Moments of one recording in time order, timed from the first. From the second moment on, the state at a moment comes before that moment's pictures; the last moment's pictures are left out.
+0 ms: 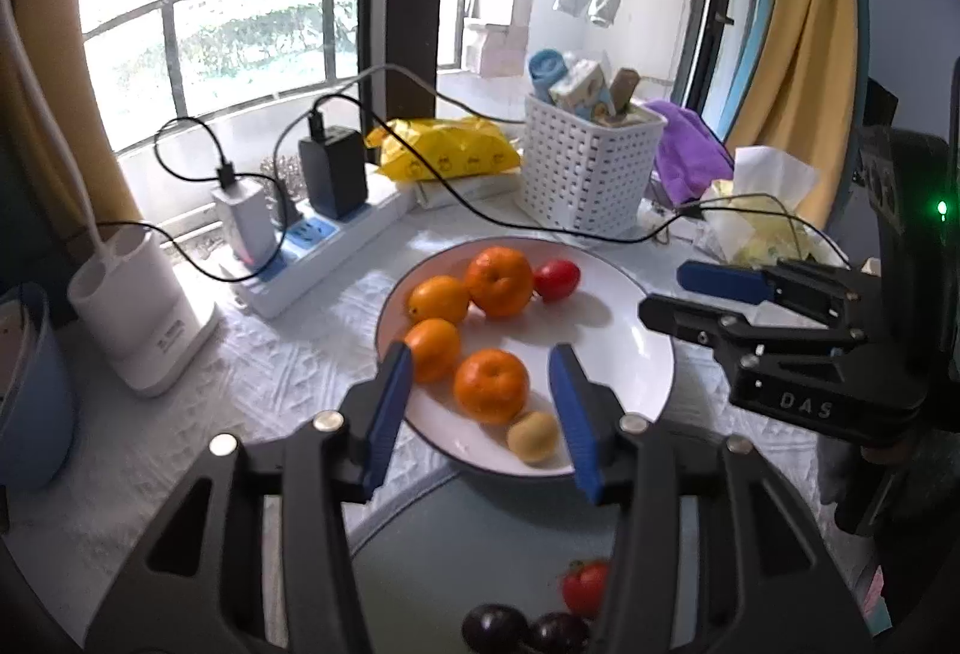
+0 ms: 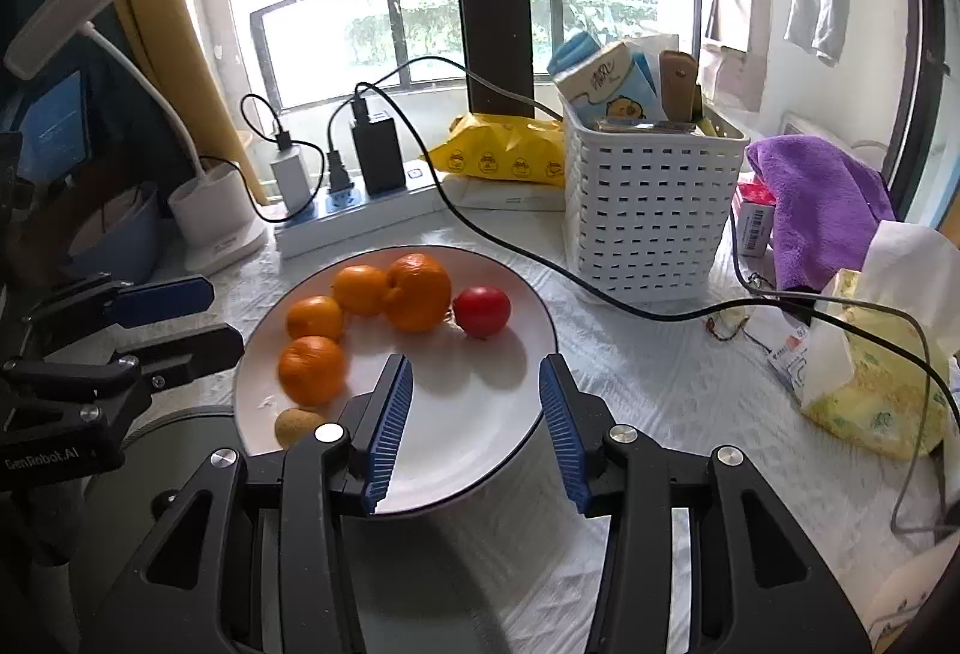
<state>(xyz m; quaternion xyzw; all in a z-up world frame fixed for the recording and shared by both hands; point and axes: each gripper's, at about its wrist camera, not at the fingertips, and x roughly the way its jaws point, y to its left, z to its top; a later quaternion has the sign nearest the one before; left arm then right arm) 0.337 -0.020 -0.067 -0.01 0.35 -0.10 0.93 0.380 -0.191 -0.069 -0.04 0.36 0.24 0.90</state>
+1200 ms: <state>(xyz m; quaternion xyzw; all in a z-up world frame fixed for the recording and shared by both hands) 0.209 0.062 -0.068 -0.03 0.33 -0.03 0.94 0.293 -0.152 -0.051 -0.05 0.36 0.26 0.90</state>
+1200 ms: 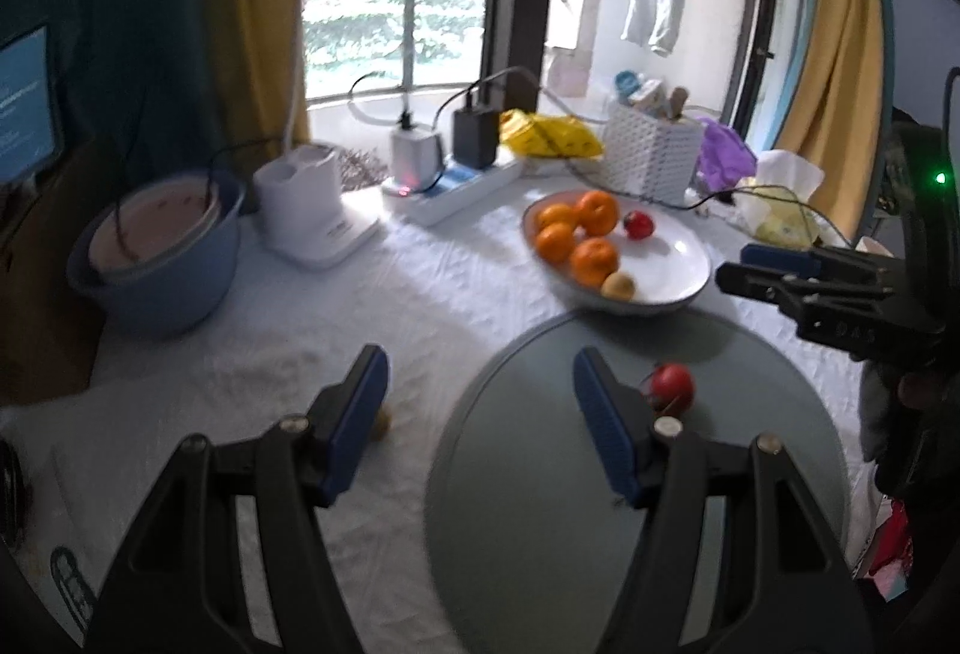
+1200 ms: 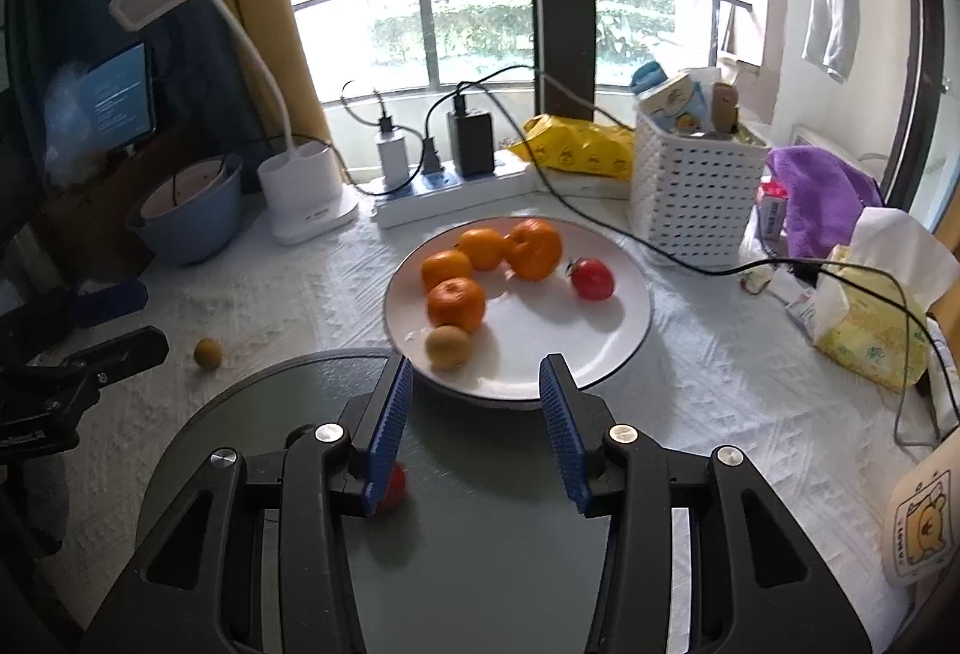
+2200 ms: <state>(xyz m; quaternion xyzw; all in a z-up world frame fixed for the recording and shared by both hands) 0.237 0.117 -0.130 -0.09 0.40 0.03 0.91 0.281 -0.128 -0.101 -0.04 0.43 0.29 0.85</state>
